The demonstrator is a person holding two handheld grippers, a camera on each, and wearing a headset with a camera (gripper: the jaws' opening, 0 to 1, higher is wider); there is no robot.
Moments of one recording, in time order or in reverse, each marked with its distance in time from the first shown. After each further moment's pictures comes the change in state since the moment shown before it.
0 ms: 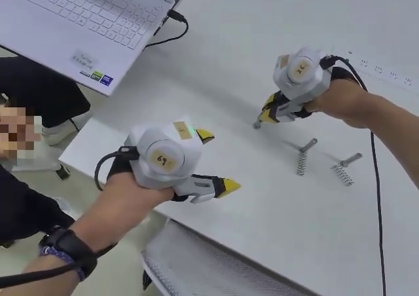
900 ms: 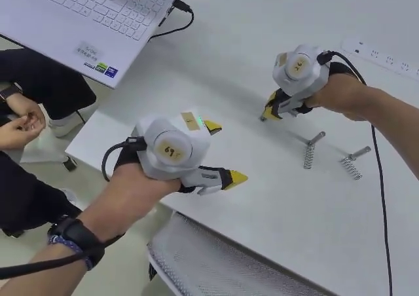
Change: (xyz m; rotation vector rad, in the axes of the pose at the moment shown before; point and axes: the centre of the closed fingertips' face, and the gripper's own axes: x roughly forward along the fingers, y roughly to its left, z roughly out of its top) left arm 0.001 0.001 0.000 0.001 0.006 -0.002; right arm 0.017 0.006 -0.006 -0.017 0.039 0.030
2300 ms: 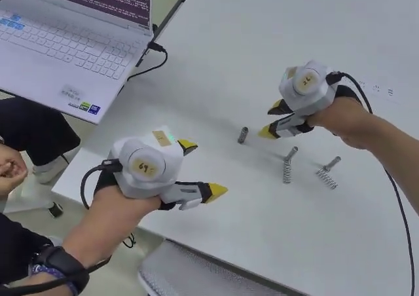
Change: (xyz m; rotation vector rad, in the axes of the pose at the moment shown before) left arm -0.012 0.002 0.013 0.005 -0.024 0.037; right arm -0.079 0.002 -0.018 0.197 -0.142 -0.186
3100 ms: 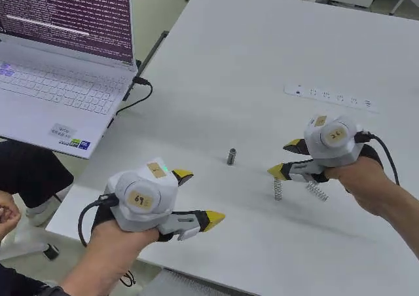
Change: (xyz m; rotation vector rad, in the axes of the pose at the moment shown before) left arm 0.006 -0.015 0.005 0.017 0.005 -0.027; right arm -0.047 0.016 -0.051 0.243 -0.189 -0.171
